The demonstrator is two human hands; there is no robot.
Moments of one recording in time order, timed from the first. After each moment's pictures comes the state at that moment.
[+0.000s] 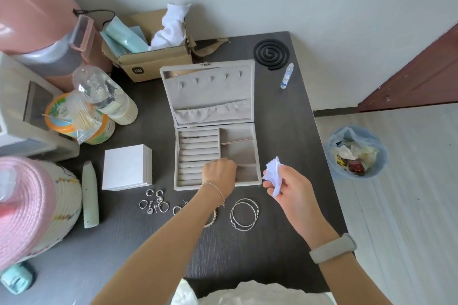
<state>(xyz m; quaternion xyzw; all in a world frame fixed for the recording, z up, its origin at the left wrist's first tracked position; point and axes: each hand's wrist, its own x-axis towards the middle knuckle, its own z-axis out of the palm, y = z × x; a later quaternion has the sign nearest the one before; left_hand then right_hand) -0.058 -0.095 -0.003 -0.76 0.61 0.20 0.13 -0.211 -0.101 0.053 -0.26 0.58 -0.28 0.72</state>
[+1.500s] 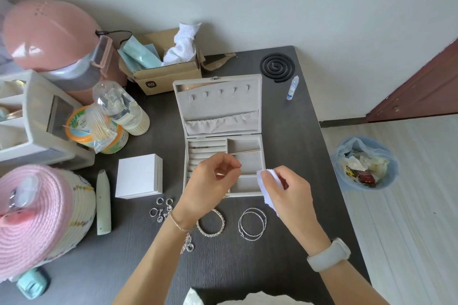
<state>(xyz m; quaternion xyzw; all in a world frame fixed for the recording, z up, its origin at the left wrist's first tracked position) -0.038 -0.058 0.105 -0.68 0.44 0.43 -0.39 -0.192 -0.093 0.066 -0.62 0.57 -0.28 0.45</state>
